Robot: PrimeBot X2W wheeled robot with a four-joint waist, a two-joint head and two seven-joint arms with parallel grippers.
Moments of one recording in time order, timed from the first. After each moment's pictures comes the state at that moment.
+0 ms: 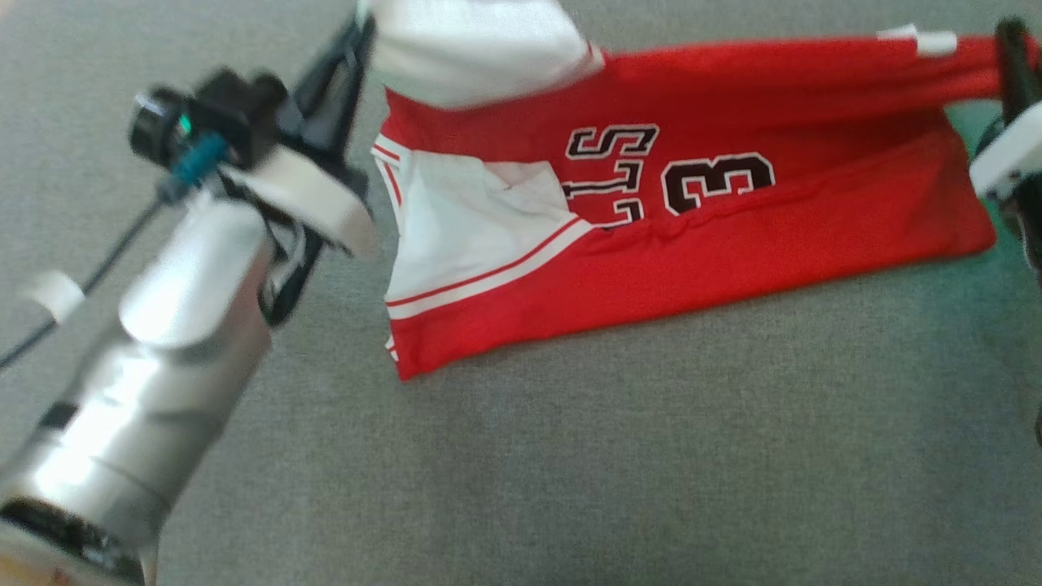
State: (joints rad) left arm -0.95 0.30 -0.82 0.69 -0.62 -0.07 -0.26; right arm -0.87 -0.46 0.34 0.89 0.67 0.13 -0.02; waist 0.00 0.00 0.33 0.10
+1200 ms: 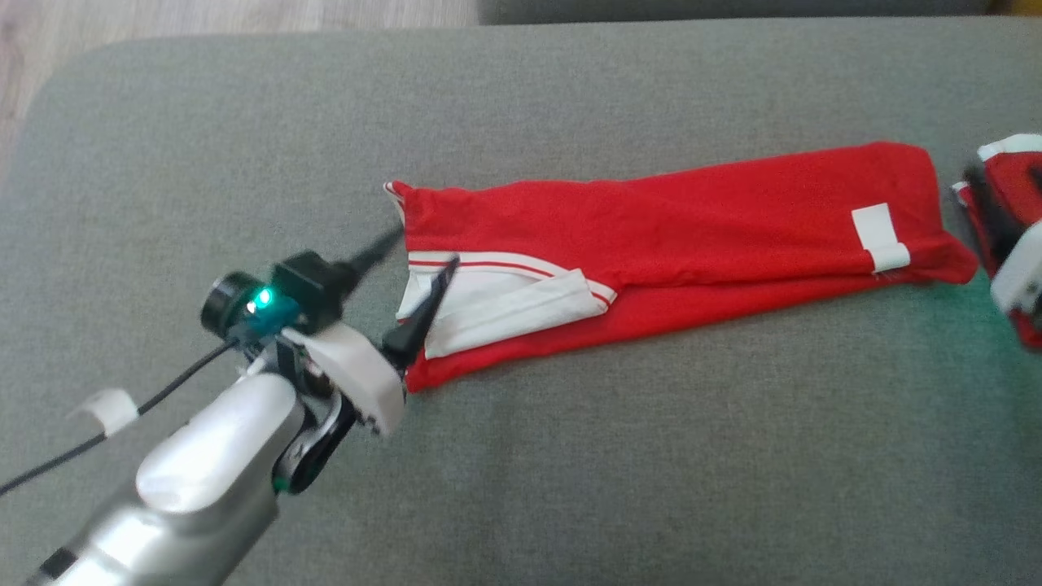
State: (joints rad) left arm -0.63 0.46 -0.95 0.29 -0.71 0.00 0.02; right arm -0.69 -0.63 0.58 0.83 0.80 0.13 0.07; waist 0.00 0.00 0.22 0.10
